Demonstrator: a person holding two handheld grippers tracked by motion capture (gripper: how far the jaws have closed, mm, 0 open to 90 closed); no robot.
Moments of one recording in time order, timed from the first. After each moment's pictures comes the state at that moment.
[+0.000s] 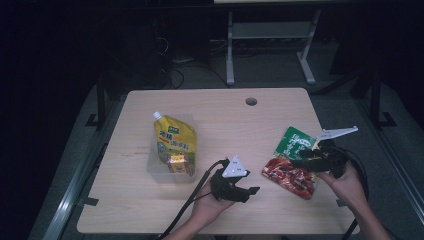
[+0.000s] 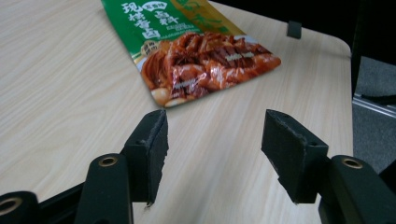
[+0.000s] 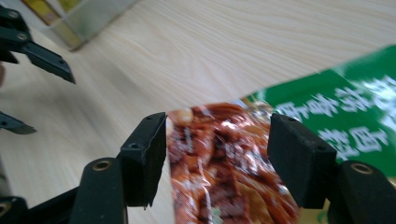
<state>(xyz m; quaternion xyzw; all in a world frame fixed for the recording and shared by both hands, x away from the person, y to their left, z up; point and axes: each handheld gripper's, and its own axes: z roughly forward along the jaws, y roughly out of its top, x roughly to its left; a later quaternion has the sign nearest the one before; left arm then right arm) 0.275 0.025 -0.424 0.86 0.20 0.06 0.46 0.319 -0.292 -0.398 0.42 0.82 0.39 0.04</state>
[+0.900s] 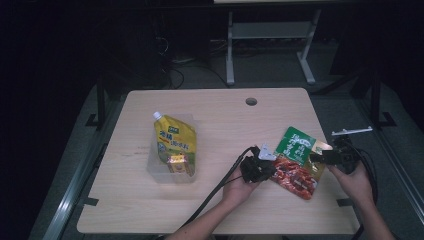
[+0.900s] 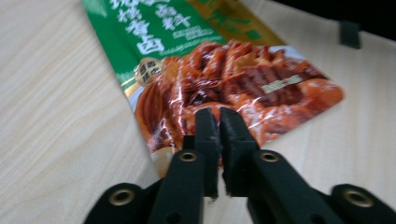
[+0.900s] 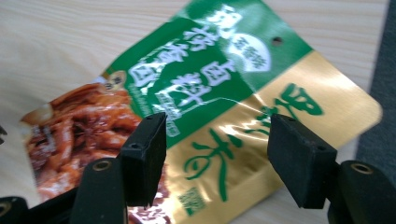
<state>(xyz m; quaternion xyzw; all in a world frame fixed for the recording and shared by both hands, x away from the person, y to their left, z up) 0.328 -0.054 -0.450 0.89 0.21 0.05 0.41 0.344 -0.348 -0.432 0.58 0.75 0.31 0.08</state>
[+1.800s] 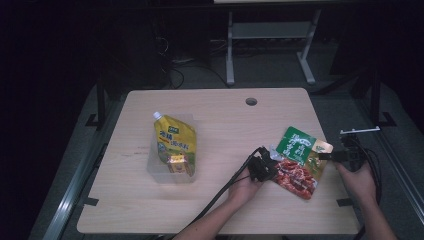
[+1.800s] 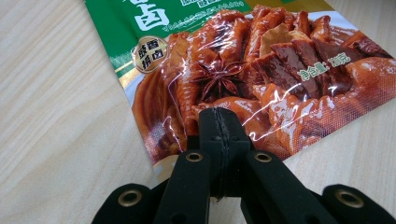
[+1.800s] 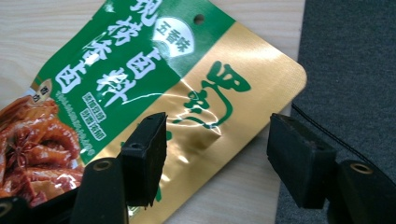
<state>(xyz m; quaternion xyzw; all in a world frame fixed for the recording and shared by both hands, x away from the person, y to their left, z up) 0.333 -0.077 -0.464 0.91 0.21 0.07 0.36 0.354 -0.374 -0.445 0.64 0.71 0.28 0.08</state>
